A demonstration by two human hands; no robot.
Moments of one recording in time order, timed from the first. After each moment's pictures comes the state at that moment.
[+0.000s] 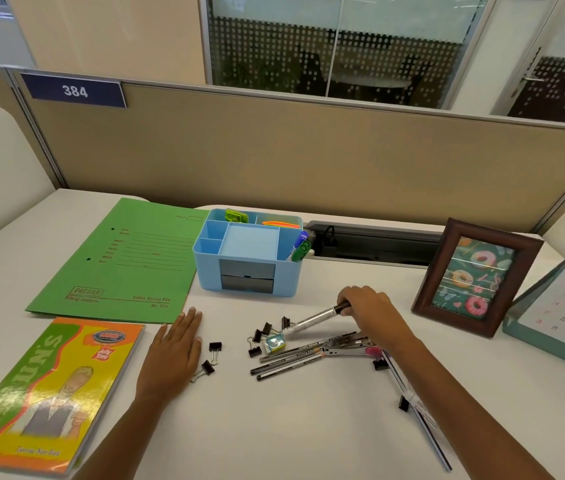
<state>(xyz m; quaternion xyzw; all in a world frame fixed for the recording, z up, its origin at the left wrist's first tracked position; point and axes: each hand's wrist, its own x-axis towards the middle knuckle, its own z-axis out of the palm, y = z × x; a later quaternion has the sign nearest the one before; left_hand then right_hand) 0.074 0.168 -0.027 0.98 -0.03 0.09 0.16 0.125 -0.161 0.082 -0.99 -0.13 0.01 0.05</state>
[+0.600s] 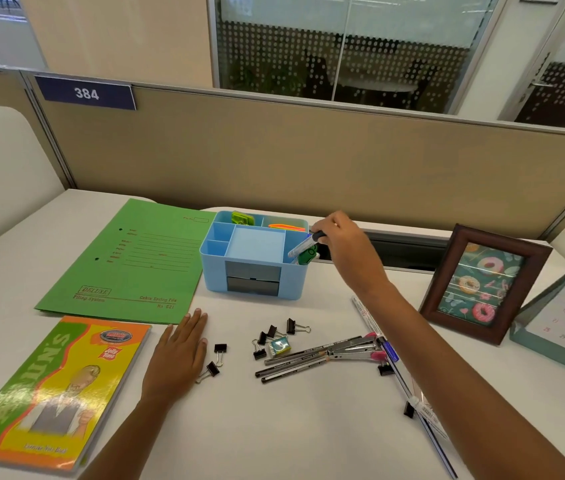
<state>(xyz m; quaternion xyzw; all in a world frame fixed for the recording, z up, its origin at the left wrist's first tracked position) 0.071 0.166 -0.021 0.98 -0.03 0.08 0.16 0.149 -0.106 0.163 -0.93 -0.22 -0.22 0.17</state>
